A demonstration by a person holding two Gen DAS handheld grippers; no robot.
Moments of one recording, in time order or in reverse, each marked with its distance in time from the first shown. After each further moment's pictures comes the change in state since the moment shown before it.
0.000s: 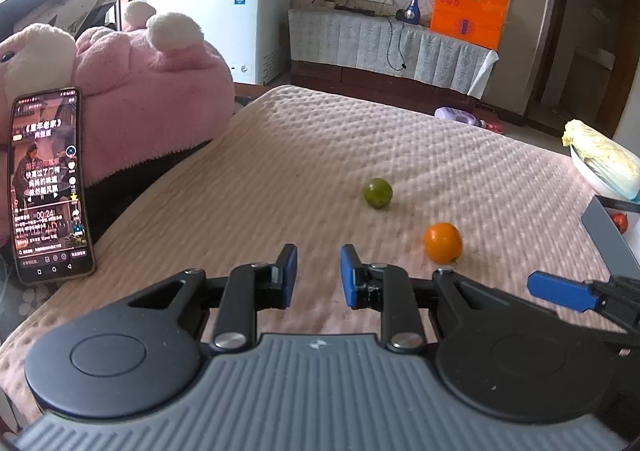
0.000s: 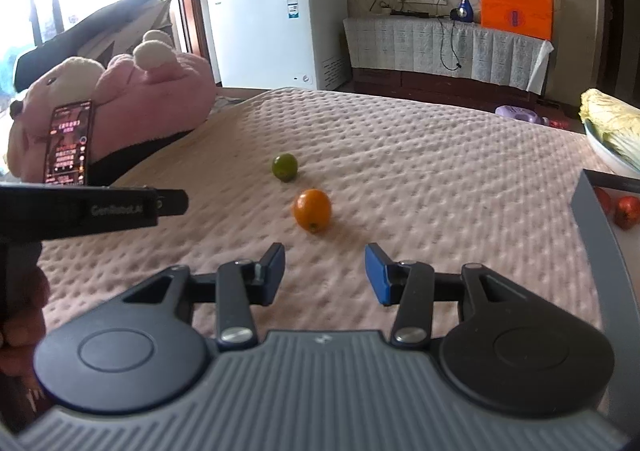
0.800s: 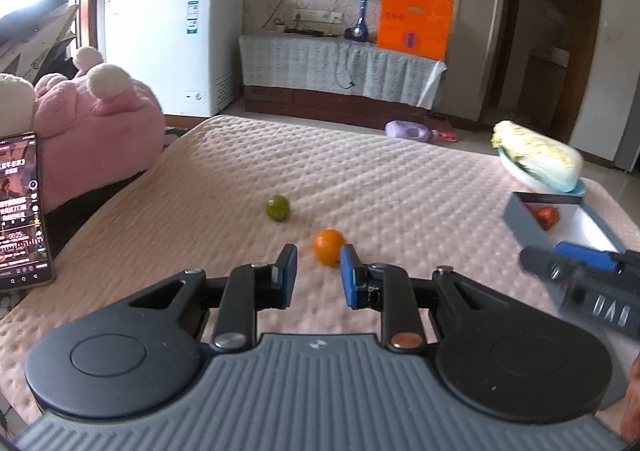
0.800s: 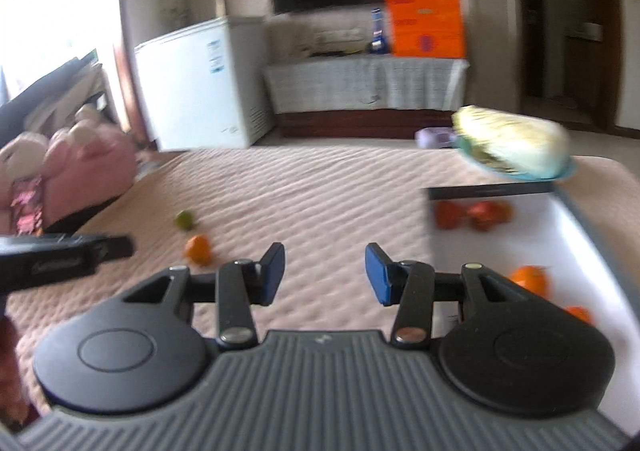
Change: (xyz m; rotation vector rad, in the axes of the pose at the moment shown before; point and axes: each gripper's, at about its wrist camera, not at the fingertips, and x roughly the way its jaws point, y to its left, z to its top) left arm -0.048 -0.067 -0.009 0.086 -0.064 -0.096; right arm -0.068 -0.074 -0.006 0.108 -0.108 -0.140
